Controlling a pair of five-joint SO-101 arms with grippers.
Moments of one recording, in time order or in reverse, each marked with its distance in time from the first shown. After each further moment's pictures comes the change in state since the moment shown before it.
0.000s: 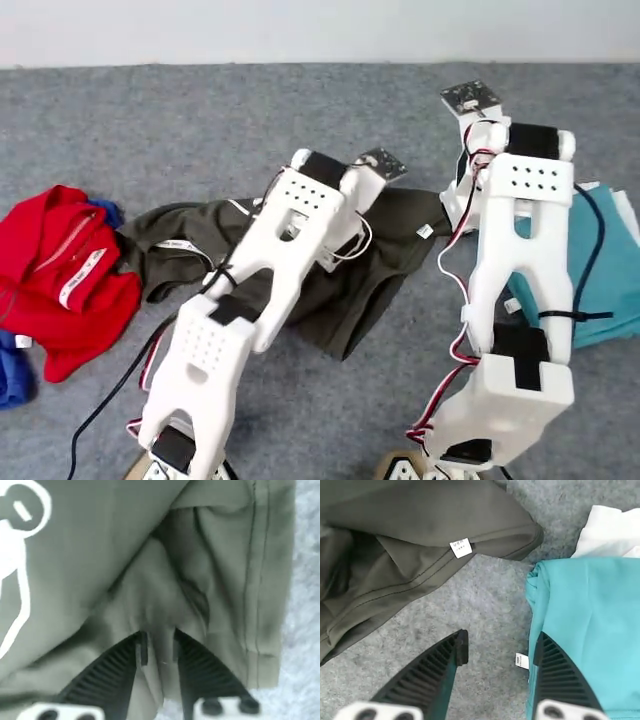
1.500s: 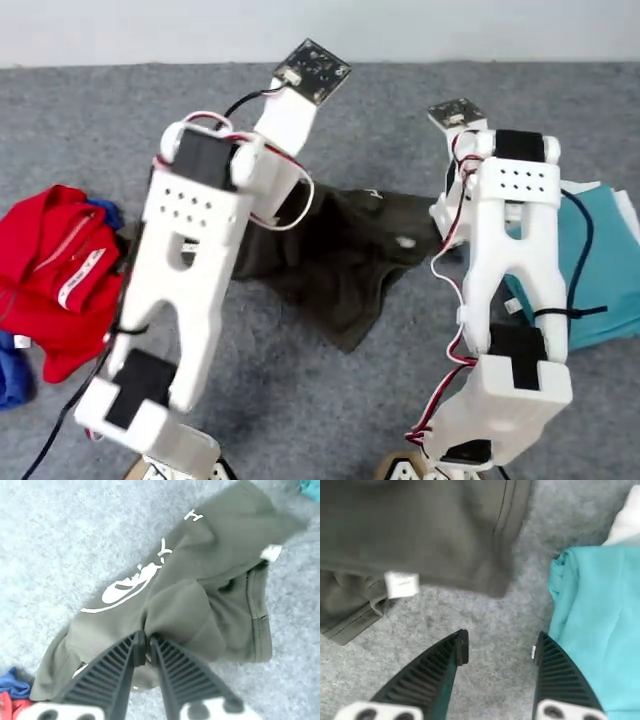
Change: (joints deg) left arm -8.0 -41.8 10.1 0.6 0.0; right arm -2.4 0.0 5.0 0.6 0.0
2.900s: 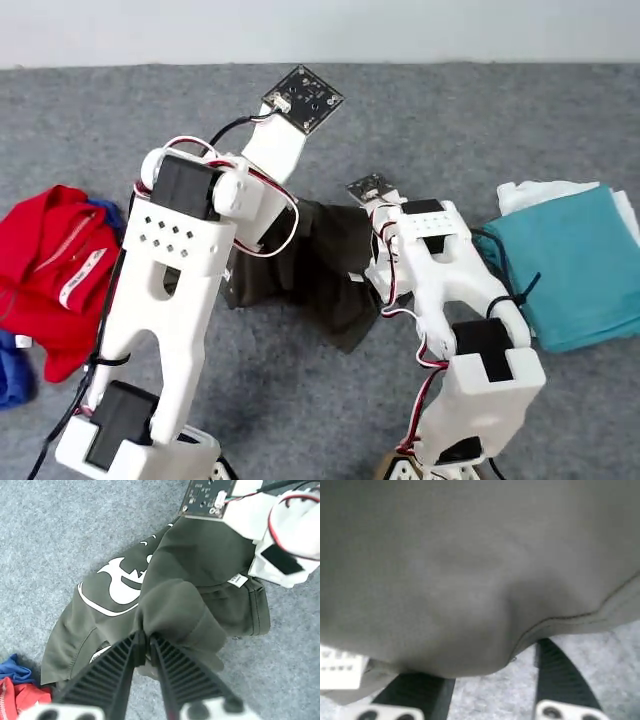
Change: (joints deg) left arm -0.2 -8.8 11.8 0.0 -3.3; right arm -12.7 3.1 31.9 -29.5 -2.8
